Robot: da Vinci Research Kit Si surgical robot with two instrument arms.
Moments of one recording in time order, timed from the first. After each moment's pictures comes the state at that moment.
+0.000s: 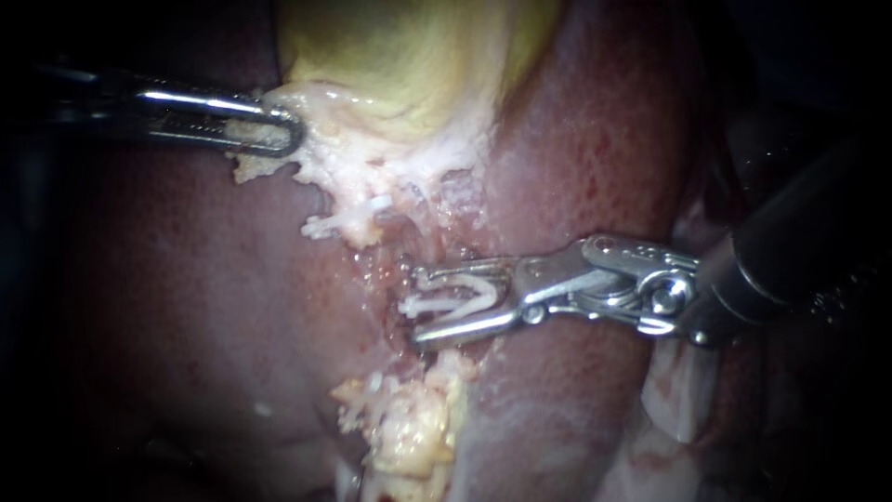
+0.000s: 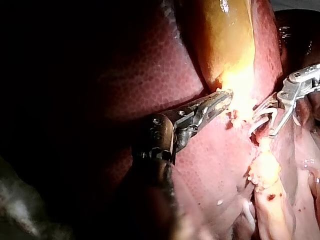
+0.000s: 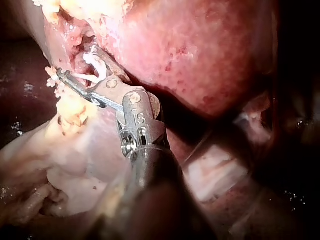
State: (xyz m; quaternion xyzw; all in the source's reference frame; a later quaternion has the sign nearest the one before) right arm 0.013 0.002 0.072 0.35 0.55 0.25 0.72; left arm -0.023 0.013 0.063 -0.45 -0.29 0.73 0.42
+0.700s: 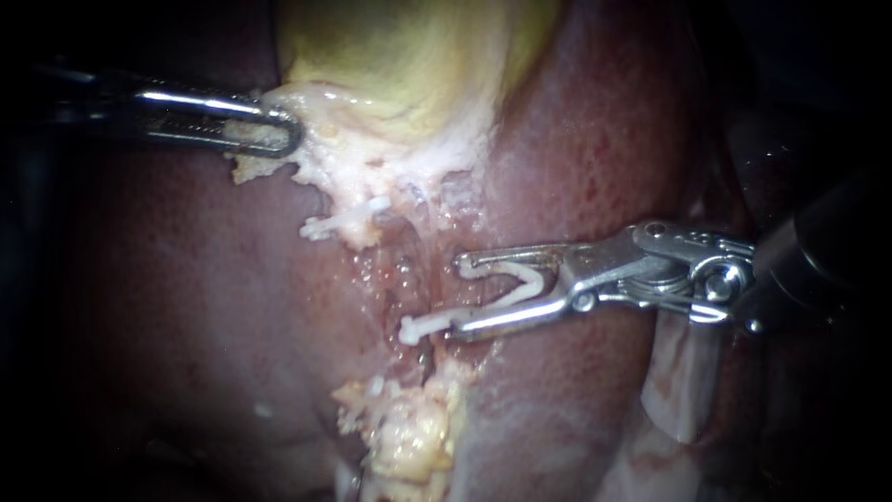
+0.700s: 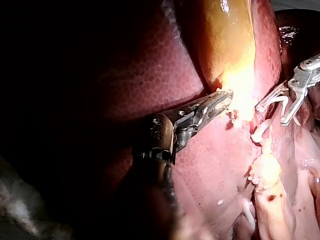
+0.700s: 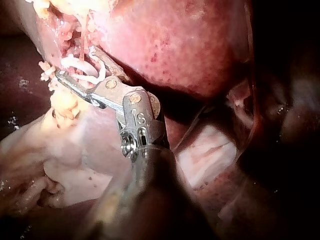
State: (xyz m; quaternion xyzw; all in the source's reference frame) right arm 0.011 0.004 0.070 0.36 0.54 0.25 0.72; left arm -0.023 0.013 0.063 -0.45 -0.29 0.73 0.42
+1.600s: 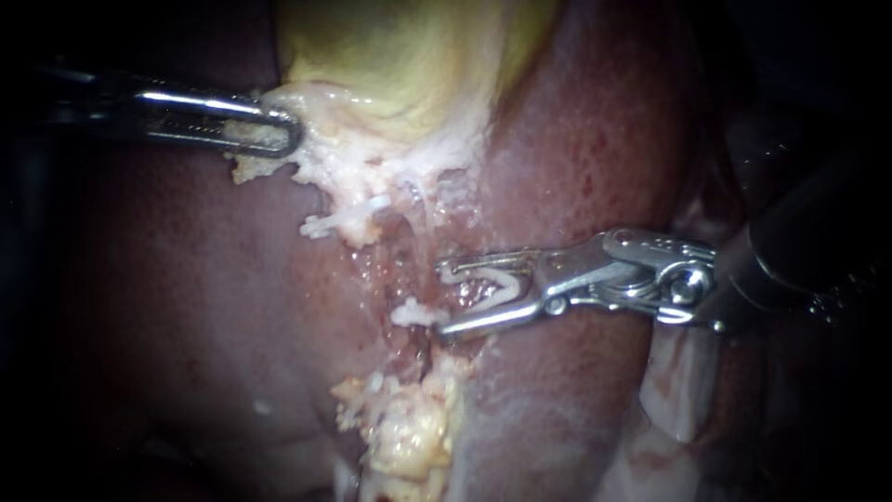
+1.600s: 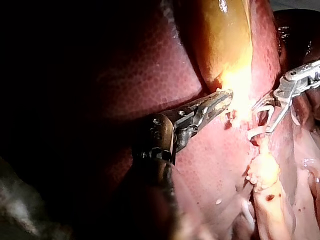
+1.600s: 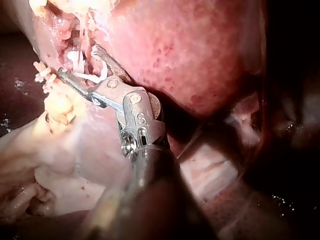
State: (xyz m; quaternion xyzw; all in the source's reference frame) right arm 0.013 0.002 0.075 0.34 0.54 0.25 0.73; left arm -0.023 0.013 0.063 -0.45 -0.29 0.73 0.42
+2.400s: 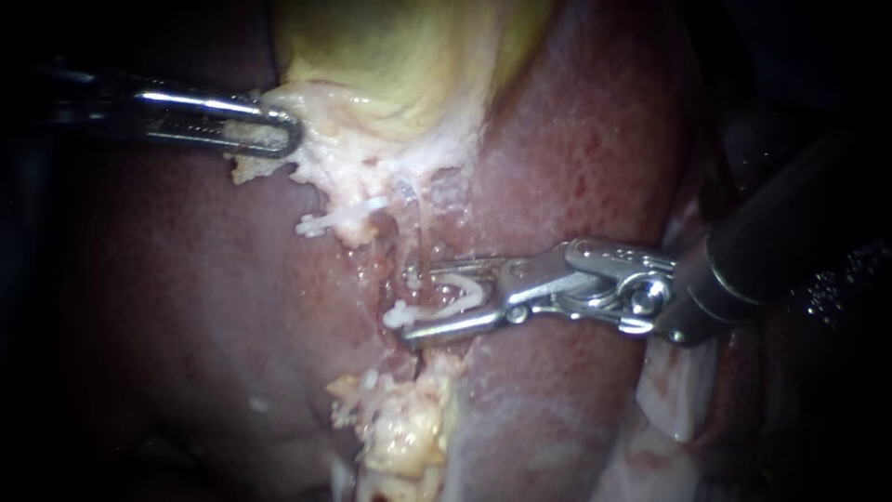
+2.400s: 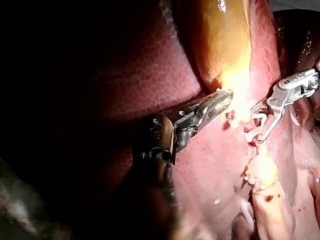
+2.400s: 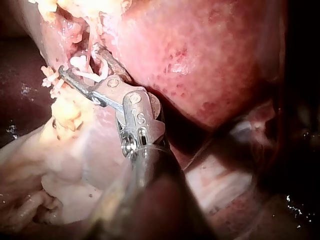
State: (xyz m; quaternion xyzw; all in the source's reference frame) right arm 0.016 0.001 0.075 0.34 0.55 0.25 0.72; left arm -0.023 0.013 0.063 -0.45 -0.29 0.73 0.42
